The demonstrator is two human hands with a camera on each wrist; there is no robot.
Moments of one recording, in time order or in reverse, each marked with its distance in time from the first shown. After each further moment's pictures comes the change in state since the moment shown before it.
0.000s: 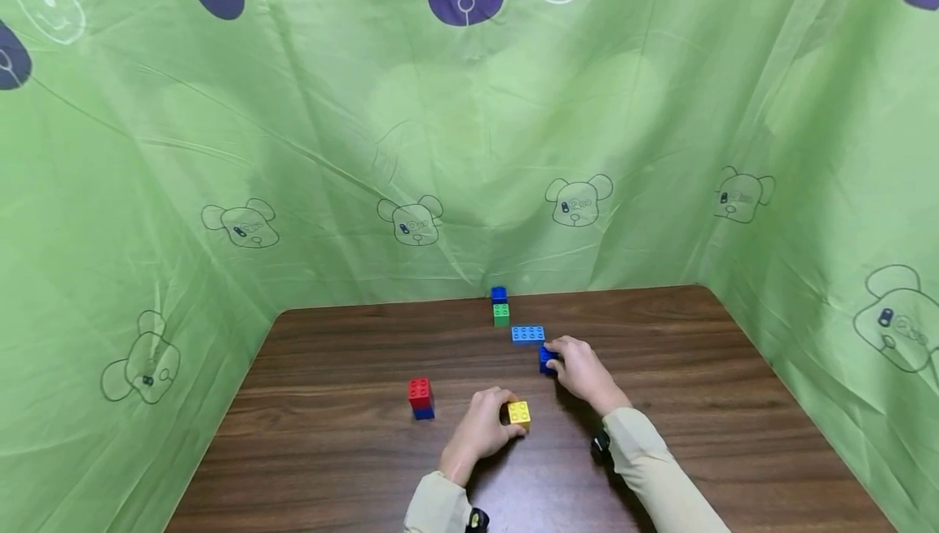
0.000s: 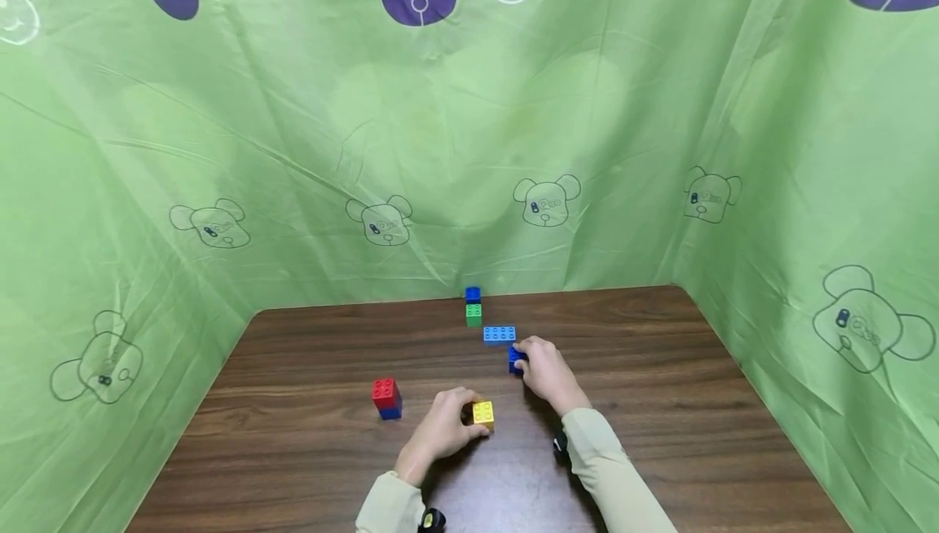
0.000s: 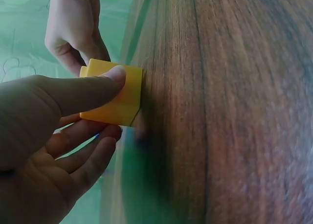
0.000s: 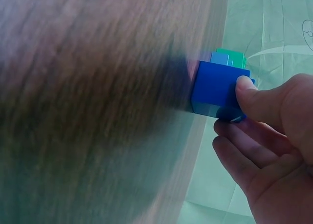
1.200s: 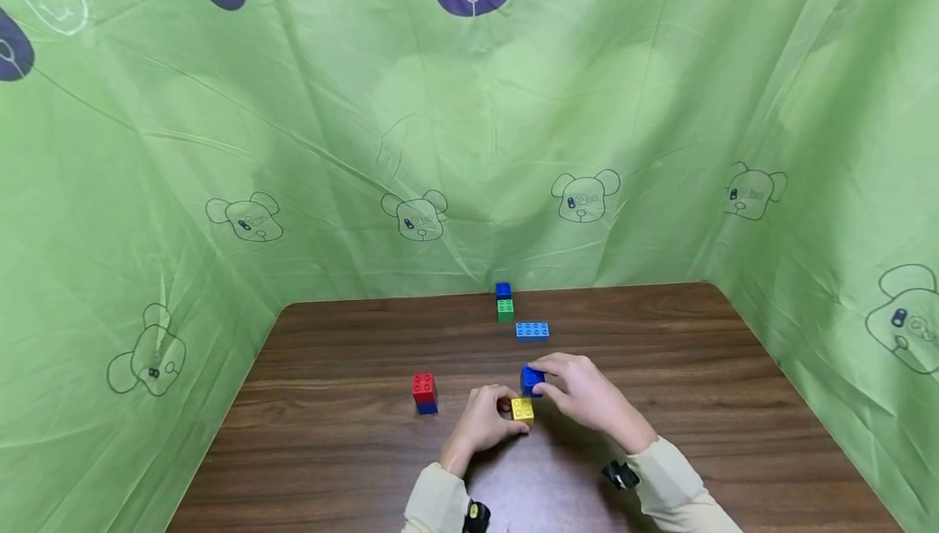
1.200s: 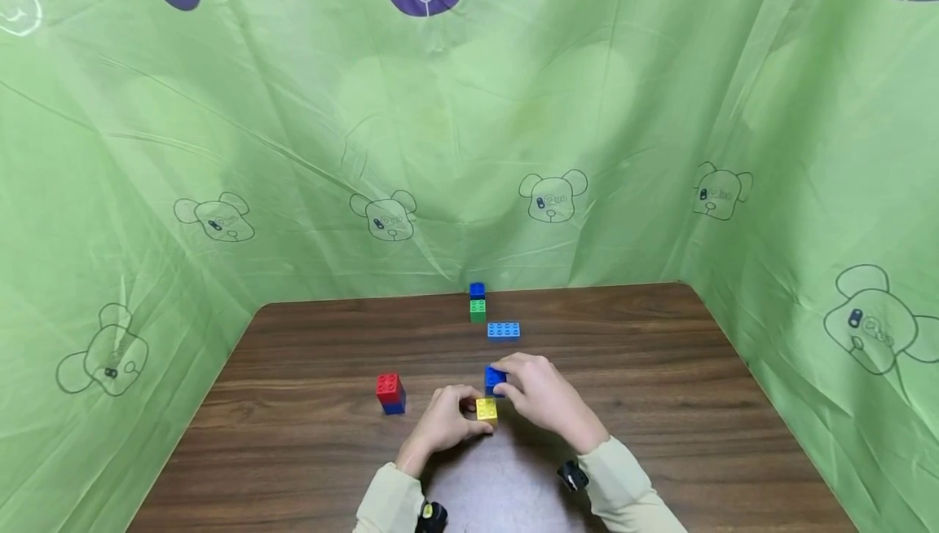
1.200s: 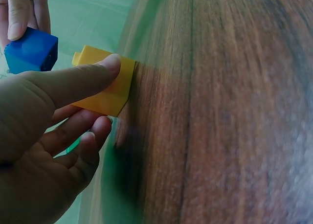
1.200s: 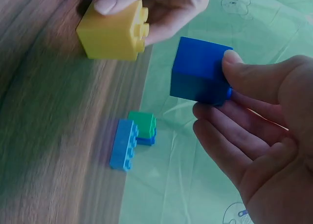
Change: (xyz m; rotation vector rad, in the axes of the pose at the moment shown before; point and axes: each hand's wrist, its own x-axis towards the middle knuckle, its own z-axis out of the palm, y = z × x) left_hand 0.003 -0.012 0.002 -0.188 -0.008 -0.081; right_hand -0.036 -0.066 -0.051 0.124 -0.078 -0.261
